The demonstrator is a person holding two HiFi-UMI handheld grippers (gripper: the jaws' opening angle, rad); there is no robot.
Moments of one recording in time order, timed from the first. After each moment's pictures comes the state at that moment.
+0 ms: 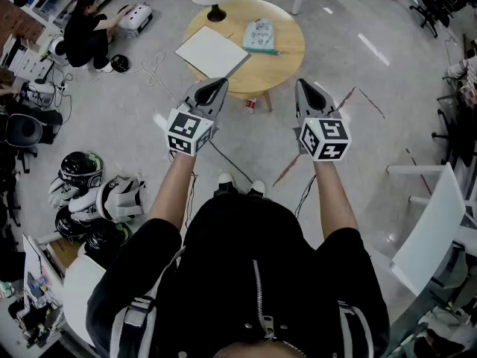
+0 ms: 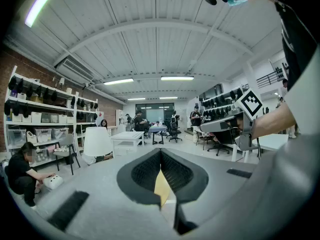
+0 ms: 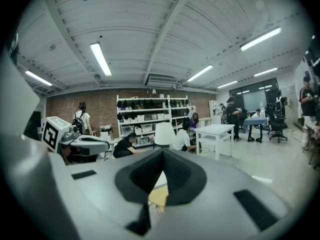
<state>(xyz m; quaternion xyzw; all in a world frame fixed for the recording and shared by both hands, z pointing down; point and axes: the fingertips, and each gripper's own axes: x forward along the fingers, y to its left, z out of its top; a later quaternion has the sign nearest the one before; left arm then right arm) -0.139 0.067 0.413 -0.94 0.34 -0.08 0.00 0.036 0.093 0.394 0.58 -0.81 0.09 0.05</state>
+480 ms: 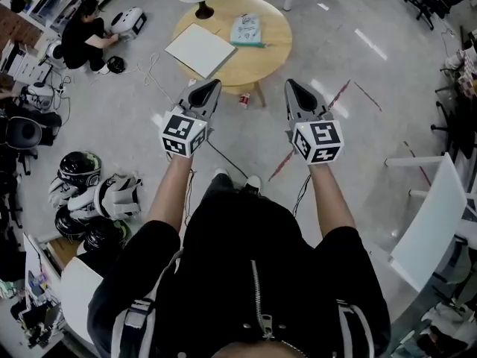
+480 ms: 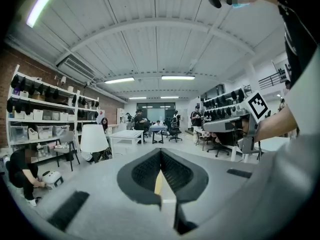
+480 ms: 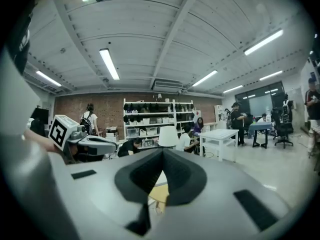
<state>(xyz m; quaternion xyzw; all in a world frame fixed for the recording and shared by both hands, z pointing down) -0.100 0.107 0.417 -0.93 0.35 -0.08 -0.01 0.064 0.139 0.389 0.55 -0.83 0.06 0.04</state>
